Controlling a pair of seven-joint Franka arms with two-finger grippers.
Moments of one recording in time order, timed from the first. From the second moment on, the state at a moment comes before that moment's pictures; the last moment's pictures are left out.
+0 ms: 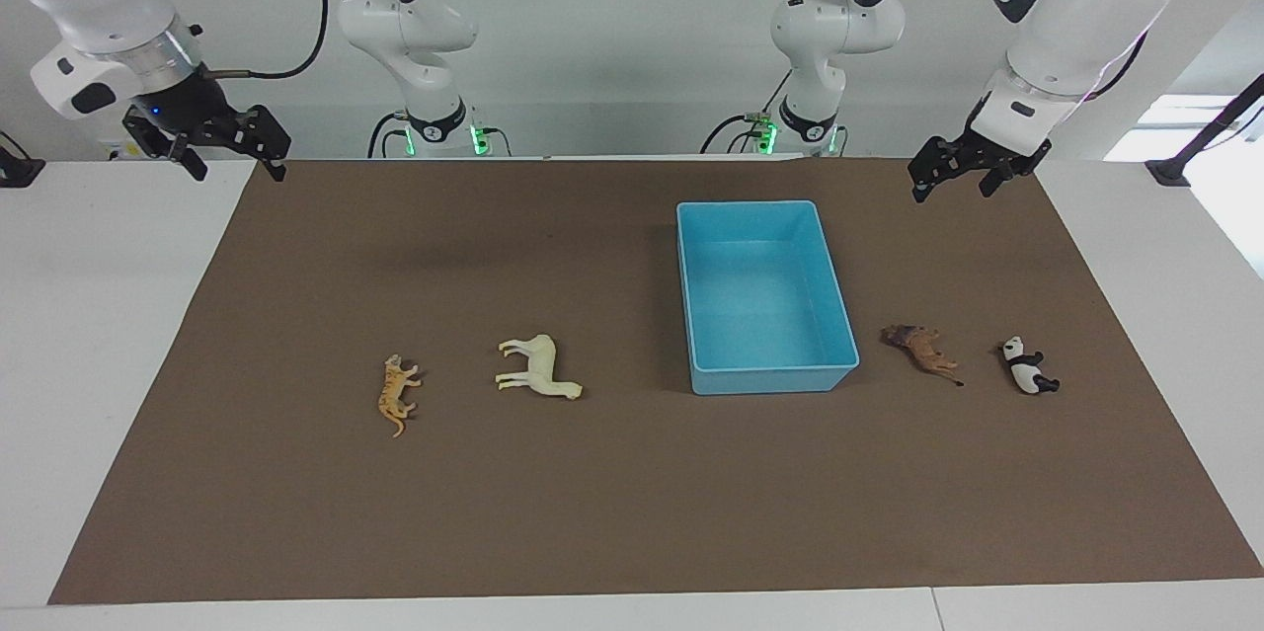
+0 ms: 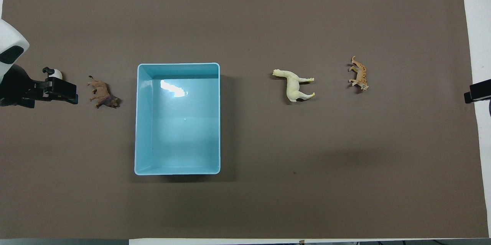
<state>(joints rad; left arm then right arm) -0.03 -0.03 -0.06 -1.67 0.00 1.55 -0.10 -0.03 -0.03 -0.10 -1.60 -0.03 1.49 -0.11</state>
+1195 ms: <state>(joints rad) -0.03 -0.03 -0.06 -1.67 0.00 1.55 -0.10 -0.03 -0.03 -0.10 -1.60 -0.03 1.49 -0.11</state>
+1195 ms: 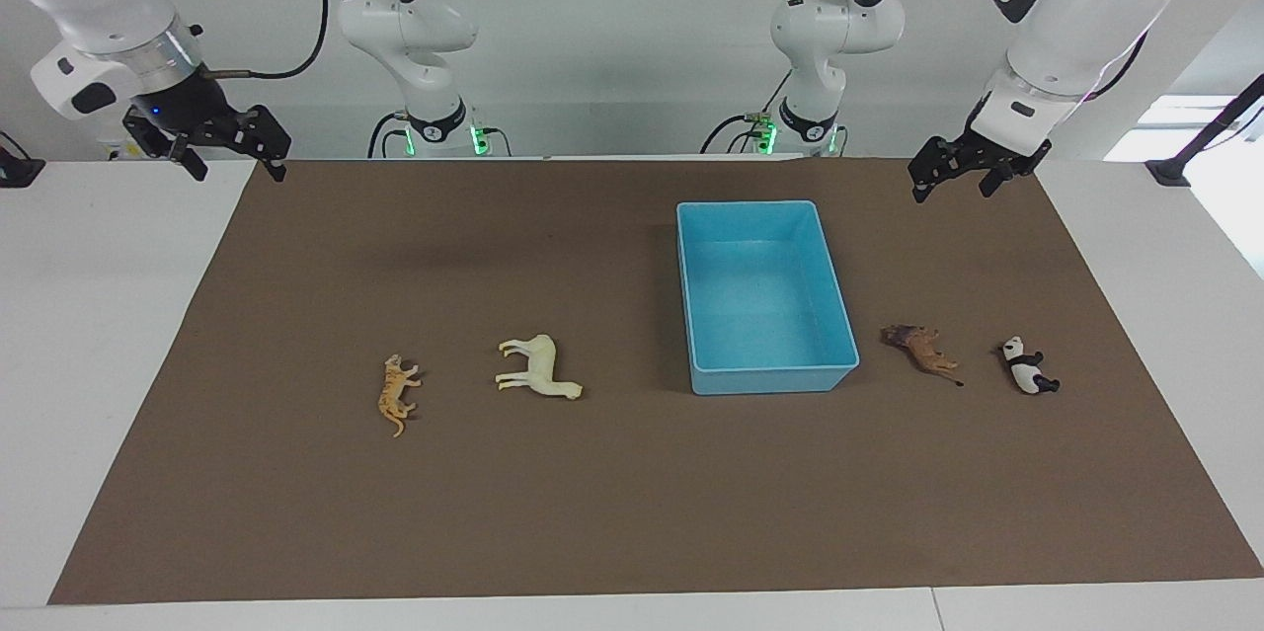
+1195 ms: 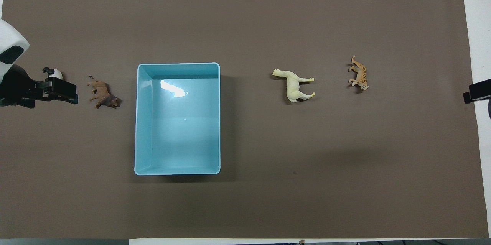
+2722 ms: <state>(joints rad) -0.03 -0.03 -0.06 -1.67 0.00 1.55 -0.10 0.06 0.16 -0.10 -1.71 -0.03 1.87 0.01</state>
